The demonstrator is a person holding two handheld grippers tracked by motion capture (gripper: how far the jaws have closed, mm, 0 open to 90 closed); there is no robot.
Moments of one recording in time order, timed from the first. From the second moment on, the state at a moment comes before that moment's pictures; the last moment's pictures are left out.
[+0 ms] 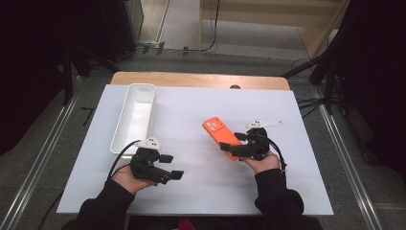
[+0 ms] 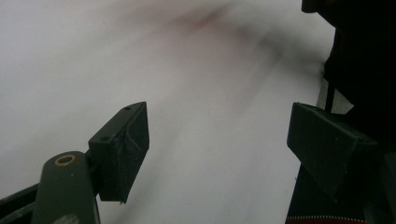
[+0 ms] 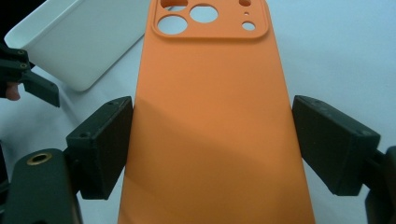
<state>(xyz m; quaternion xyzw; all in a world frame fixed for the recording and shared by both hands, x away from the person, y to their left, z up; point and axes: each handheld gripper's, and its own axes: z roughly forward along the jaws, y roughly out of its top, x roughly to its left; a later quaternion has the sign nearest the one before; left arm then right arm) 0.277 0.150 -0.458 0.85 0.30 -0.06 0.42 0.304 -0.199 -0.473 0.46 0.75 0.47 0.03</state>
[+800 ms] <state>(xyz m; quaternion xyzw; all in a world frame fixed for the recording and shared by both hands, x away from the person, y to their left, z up) 0.319 0.124 -0.442 0.83 0.34 -0.05 0.43 0.302 -0.192 -0.478 0.46 0.76 0.45 0.05</state>
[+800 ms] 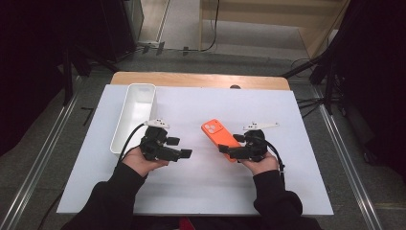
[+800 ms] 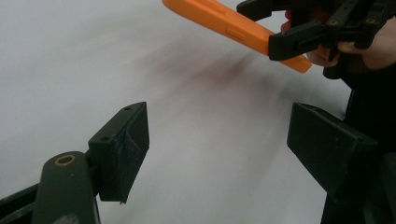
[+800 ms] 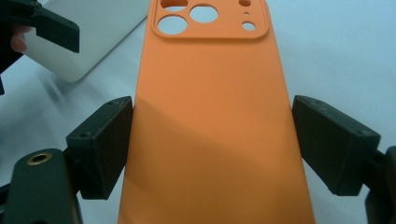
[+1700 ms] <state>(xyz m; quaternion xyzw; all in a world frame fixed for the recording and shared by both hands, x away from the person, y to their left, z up) 0.347 0.113 -0.437 0.82 0.39 -0.05 0.43 0.294 -0.158 -0.485 0.50 0.73 0.46 0.08</state>
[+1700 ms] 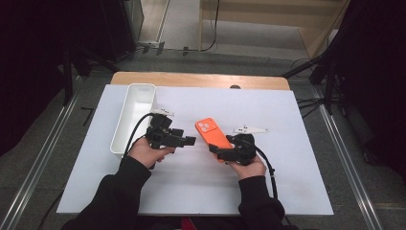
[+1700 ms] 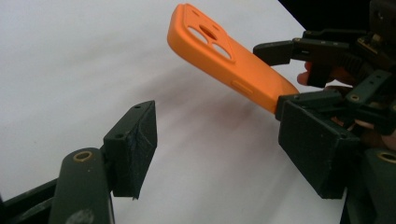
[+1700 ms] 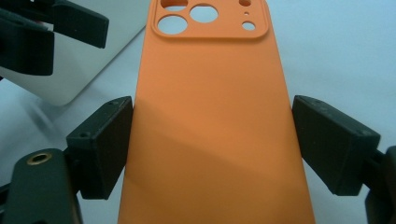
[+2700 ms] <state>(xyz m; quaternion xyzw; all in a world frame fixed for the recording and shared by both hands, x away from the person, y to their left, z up) 0.364 0.099 -0.439 0.81 0.42 -0.04 0.41 0.277 -0.141 -0.508 0.50 0.70 0.51 0.07</state>
